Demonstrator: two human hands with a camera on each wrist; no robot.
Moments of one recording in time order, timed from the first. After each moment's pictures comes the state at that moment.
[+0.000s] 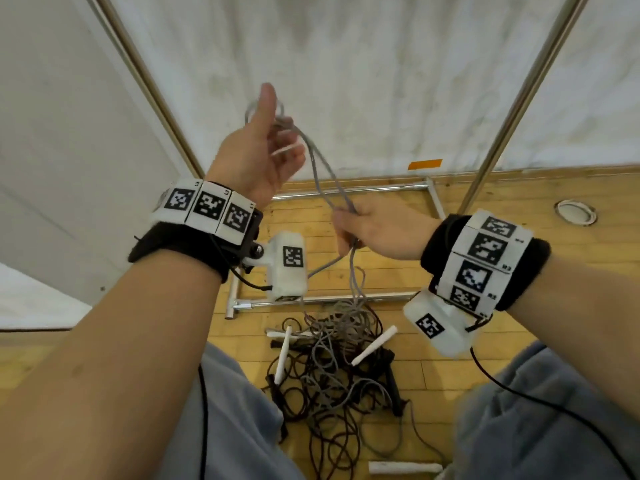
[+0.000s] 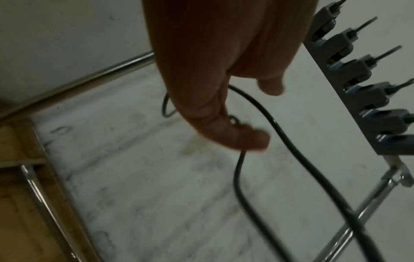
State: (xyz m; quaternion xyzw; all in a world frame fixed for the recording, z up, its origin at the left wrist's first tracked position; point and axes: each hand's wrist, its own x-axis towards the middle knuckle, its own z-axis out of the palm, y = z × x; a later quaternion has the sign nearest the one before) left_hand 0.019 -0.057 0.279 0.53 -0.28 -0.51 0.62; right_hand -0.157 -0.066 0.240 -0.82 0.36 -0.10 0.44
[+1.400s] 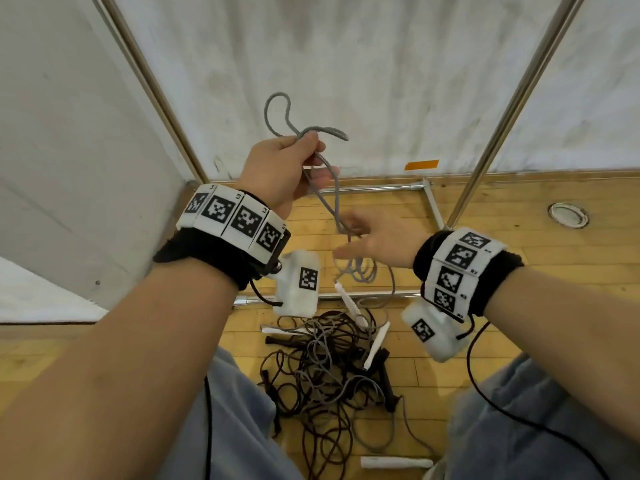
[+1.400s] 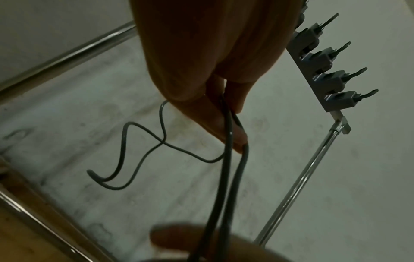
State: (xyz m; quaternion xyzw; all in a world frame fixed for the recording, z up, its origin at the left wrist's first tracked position) left_hand -0.010 -0.050 0.266 0.57 -0.34 -0.45 0.60; right_hand -0.169 -0.074 0.206 -0.78 0.42 -0.06 0.46
